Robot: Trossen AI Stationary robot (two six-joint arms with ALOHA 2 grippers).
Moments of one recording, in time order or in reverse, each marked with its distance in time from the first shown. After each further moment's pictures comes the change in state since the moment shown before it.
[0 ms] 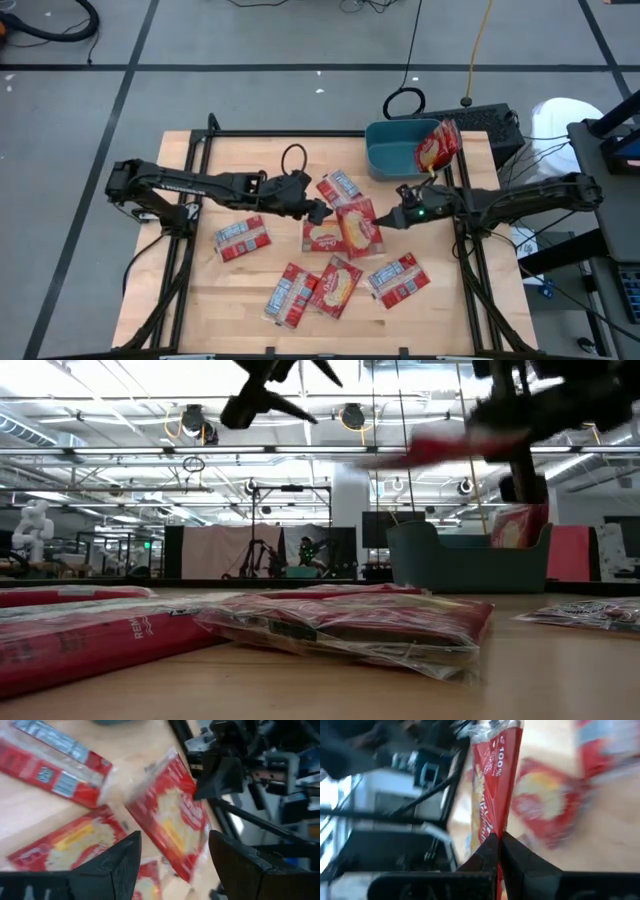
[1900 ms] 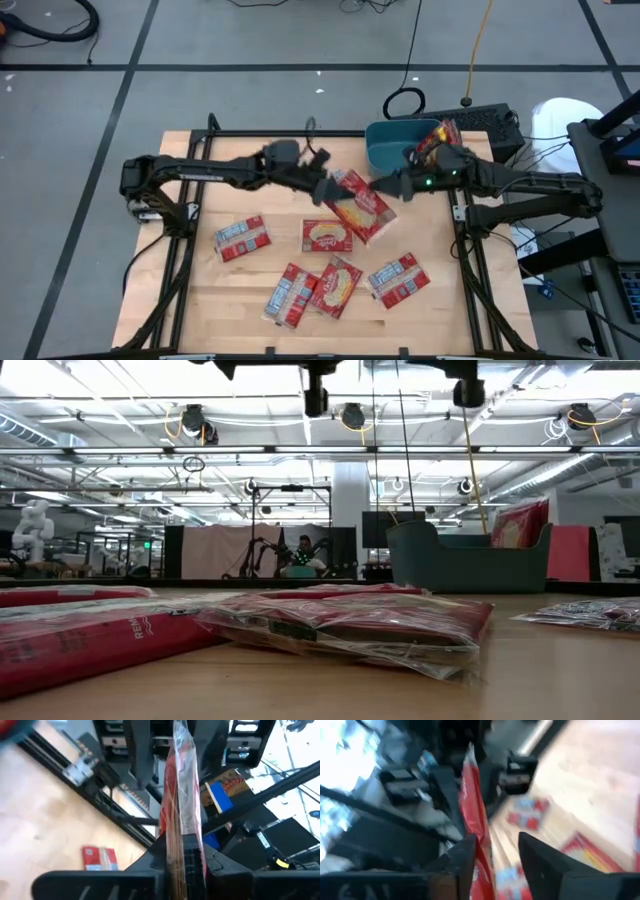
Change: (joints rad) left arm 0.201 0.081 -0.001 0.581 0.535 0.237; right arm -0.154 0.051 0.485 -0.262 -0.039 -0.264
